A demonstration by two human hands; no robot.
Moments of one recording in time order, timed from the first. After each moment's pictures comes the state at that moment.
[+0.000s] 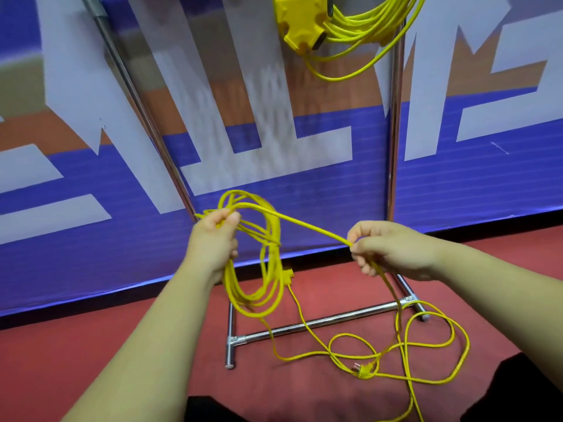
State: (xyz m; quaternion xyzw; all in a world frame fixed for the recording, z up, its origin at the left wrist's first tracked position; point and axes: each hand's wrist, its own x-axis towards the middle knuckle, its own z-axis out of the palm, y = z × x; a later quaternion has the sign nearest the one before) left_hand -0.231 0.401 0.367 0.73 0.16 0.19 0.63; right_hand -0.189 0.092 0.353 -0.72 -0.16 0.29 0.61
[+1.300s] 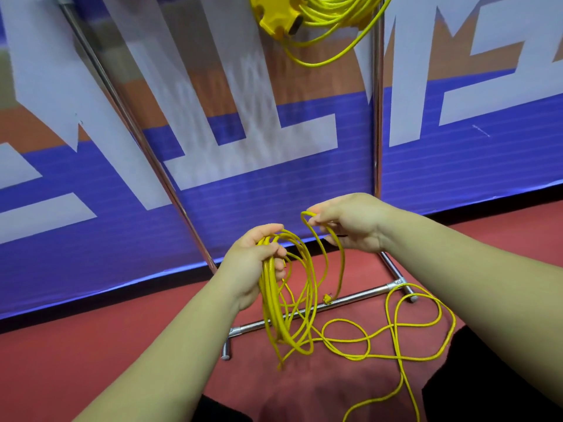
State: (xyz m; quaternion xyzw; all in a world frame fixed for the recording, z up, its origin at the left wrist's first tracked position) left_hand -0.270 0.323 0.351 0.66 0.11 -0.02 0.74; right_hand -0.184 0.132 0.372 -0.68 -0.02 0.27 0.68
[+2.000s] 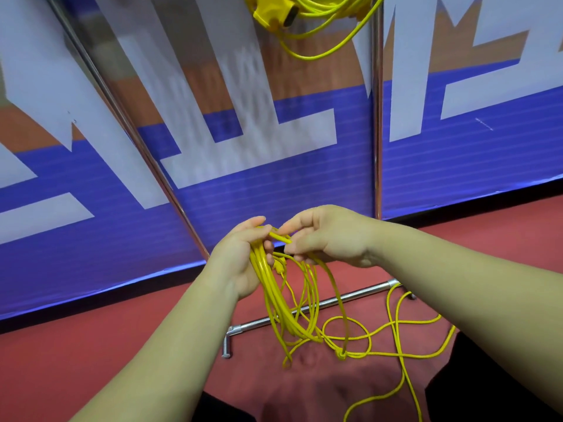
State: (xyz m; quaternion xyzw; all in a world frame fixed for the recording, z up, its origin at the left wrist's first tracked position) left_hand -0.255 0.324 0.364 0.54 0.20 0.00 0.81; right_hand -0.206 0.146 0.365 -0.68 -0.22 0.31 0.62
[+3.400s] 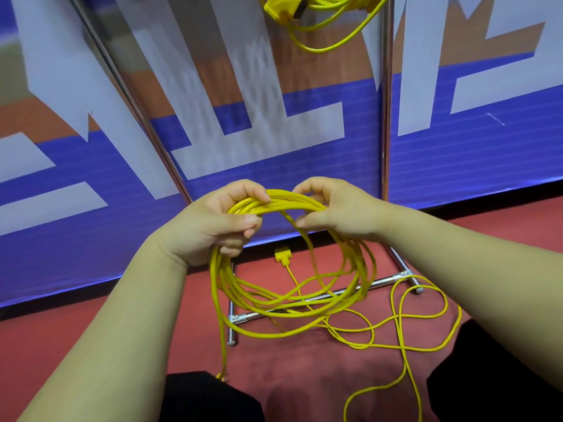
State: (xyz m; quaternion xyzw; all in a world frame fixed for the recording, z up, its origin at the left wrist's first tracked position) left_hand -0.284 0.373 0.431 0.69 -0.12 -0.21 0.68; right_hand -0.186 0.138 0.368 -0.72 -0.33 0.15 0.59
